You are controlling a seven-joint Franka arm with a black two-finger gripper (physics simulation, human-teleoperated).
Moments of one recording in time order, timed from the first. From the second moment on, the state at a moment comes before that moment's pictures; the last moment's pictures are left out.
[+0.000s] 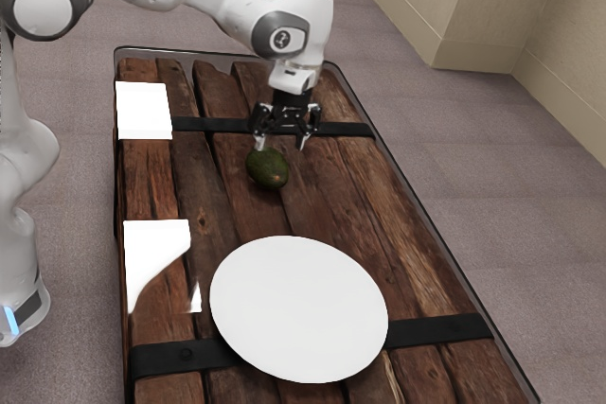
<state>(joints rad) -0.55 -0.03 0.81 -2.03 -0.10 1.93 1.66</state>
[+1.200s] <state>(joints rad) -1.02 0.08 0.61 -1.80 -0.19 1.90 1.60</state>
